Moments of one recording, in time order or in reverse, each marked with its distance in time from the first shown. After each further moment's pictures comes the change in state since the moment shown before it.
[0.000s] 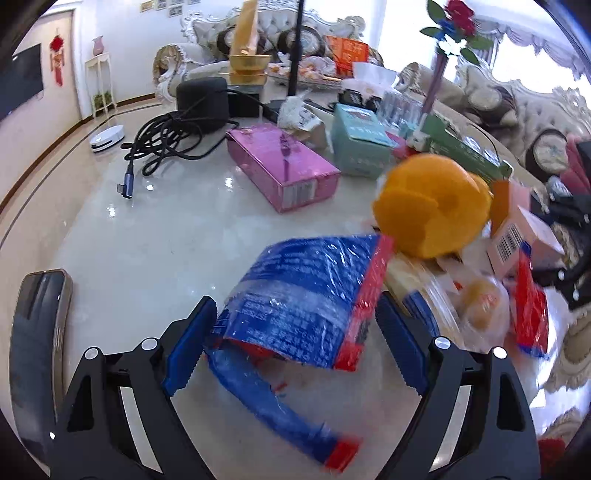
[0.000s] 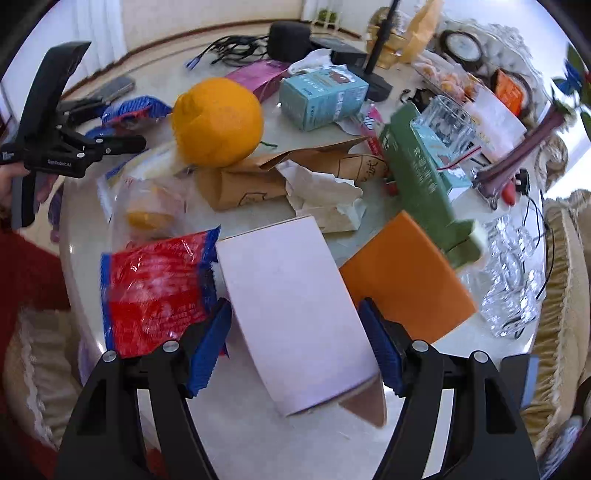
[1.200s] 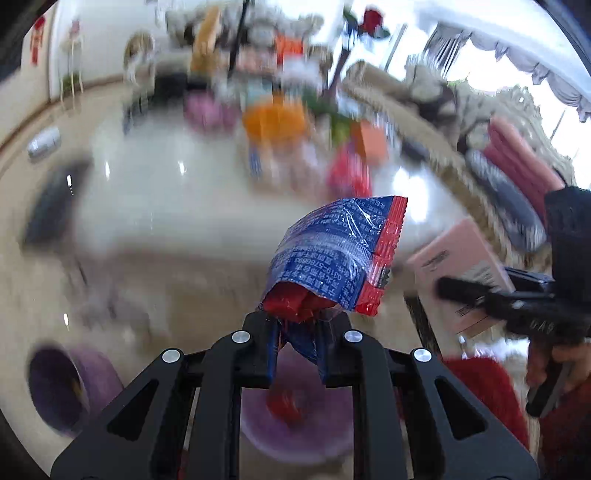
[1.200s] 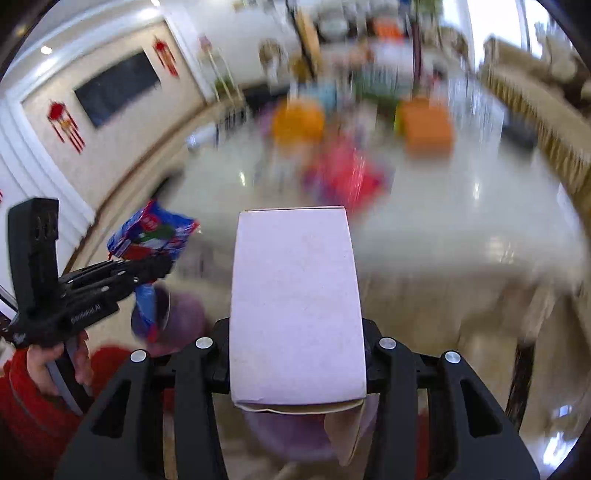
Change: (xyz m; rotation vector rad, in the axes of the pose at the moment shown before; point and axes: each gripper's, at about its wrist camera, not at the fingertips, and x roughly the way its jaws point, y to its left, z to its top) left arm -0.150 -0.061 -0.151 -0.009 0.103 -0.237; right arm -0.102 0.167 -0.115 0.644 -0.159 0.114
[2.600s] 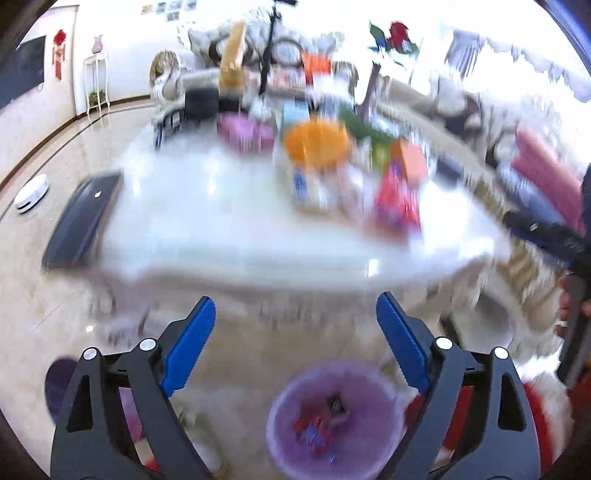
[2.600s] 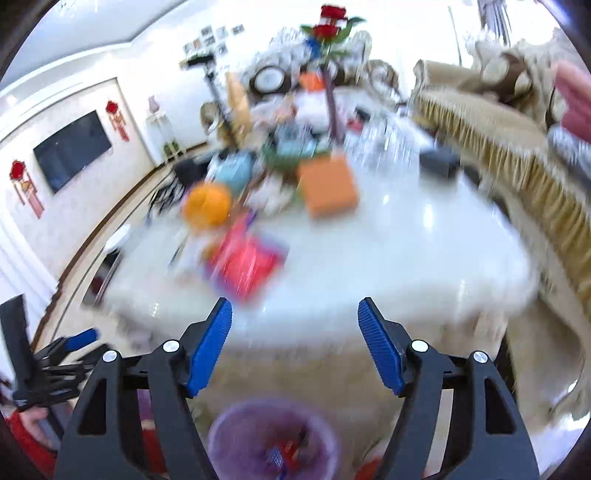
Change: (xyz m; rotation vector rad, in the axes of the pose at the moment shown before) left arm -0.003 0.028 0.050 -0.011 -0.159 0.123; right arm -0.035 -0.078 0.050 0.137 -0.311 -0.169
